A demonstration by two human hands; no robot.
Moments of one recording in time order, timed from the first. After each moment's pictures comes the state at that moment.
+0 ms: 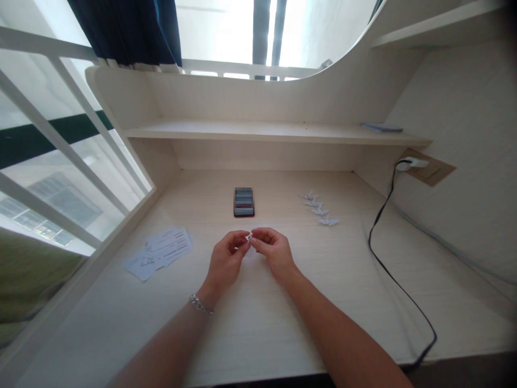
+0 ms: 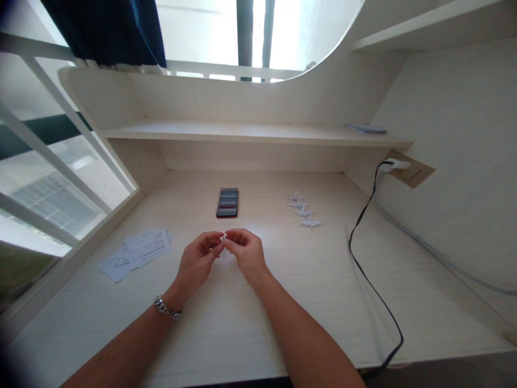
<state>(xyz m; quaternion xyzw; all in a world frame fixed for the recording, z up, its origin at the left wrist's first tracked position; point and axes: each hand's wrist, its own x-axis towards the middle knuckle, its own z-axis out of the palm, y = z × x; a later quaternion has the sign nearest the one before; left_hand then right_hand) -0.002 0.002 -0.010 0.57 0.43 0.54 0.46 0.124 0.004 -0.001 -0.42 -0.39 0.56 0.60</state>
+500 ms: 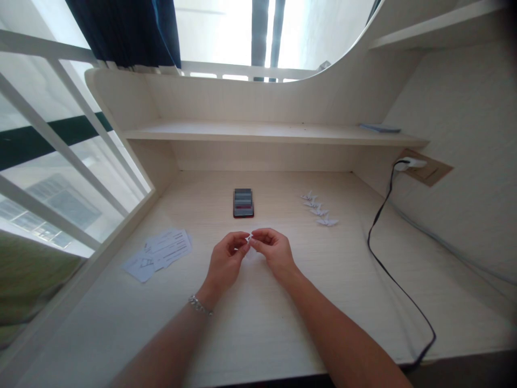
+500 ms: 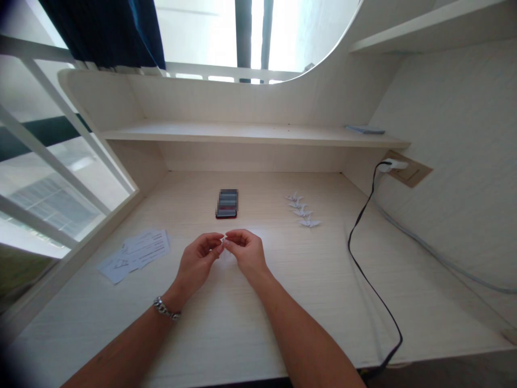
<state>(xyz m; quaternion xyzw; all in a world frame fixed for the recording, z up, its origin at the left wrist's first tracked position) -0.003 0.002 -0.011 0.57 0.42 0.53 0.46 0.128 0.008 -0.008 -0.40 -0.41 0.56 0.61</state>
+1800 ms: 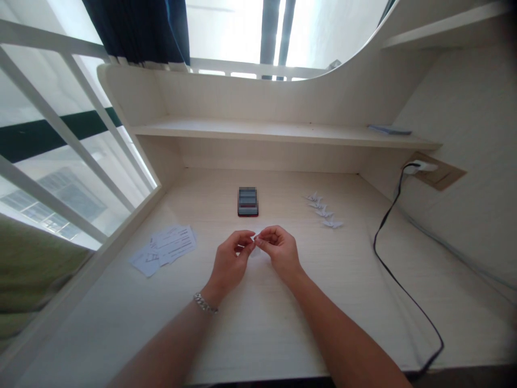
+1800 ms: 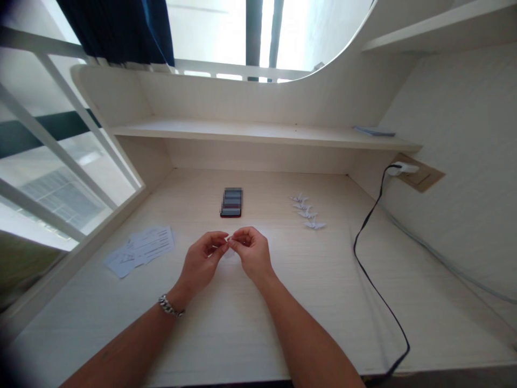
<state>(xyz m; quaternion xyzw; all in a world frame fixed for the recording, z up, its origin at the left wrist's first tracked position) -0.003 -0.003 -0.006 0.63 0.46 0.51 0.37 0.130 0.007 -0.010 -0.41 -0.47 0.50 0.61</state>
